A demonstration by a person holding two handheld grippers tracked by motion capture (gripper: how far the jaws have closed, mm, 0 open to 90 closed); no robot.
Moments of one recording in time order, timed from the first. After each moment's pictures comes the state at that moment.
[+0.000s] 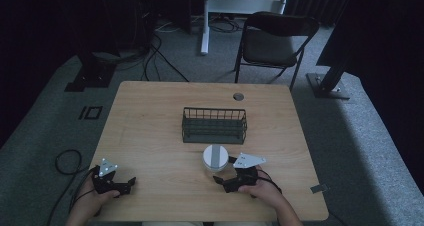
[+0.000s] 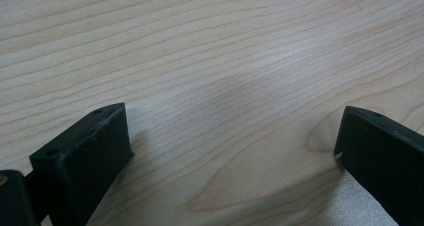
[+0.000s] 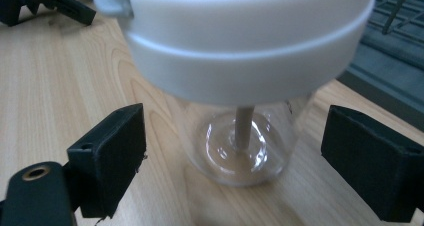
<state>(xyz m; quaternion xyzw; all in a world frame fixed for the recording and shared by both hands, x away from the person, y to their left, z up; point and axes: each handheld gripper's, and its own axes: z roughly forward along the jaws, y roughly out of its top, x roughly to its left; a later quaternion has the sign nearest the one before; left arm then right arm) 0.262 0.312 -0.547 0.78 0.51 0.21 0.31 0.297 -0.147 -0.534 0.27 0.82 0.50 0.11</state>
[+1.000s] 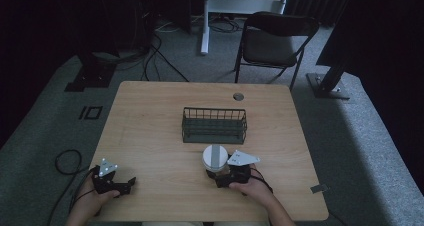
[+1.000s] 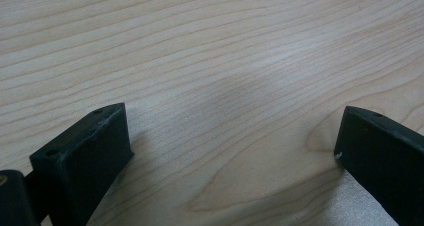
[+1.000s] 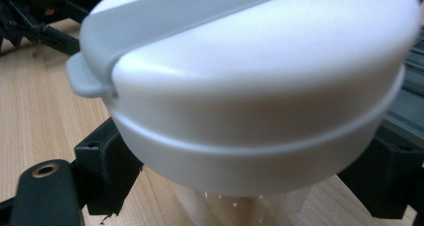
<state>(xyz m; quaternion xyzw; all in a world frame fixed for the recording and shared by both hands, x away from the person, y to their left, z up) 0.262 0.311 -0.547 0.78 0.51 0.21 0.31 0.303 -0.126 -0.534 0.29 0.79 0.52 0.13</state>
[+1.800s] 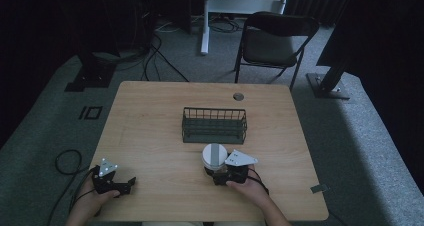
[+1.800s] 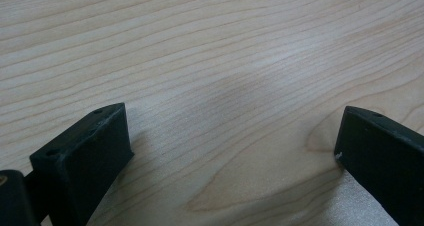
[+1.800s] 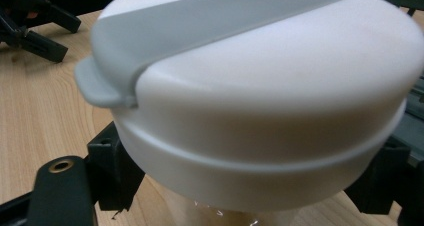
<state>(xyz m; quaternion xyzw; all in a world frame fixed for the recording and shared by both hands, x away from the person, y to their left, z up) 0.262 0.311 -0.547 0.78 0.51 0.21 0.31 0.303 -0.119 -0.533 0.29 0.79 0.52 0.16</state>
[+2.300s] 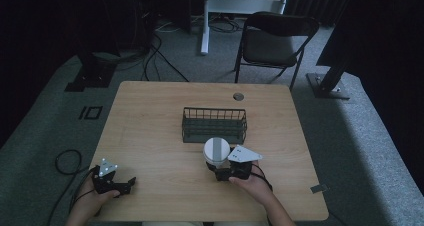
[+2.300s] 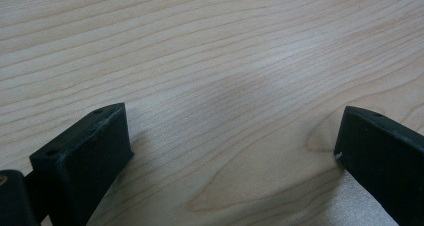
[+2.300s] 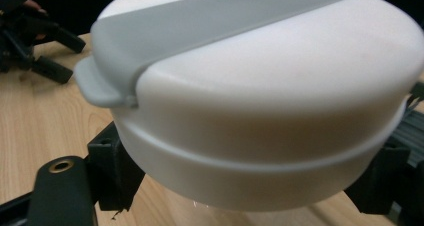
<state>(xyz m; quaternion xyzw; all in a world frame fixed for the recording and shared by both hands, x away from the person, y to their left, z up) 0.262 0.311 -0.547 0.78 0.51 0.21 0.31 0.304 -0.125 -0.501 0.27 0.78 0.53 0.18</state>
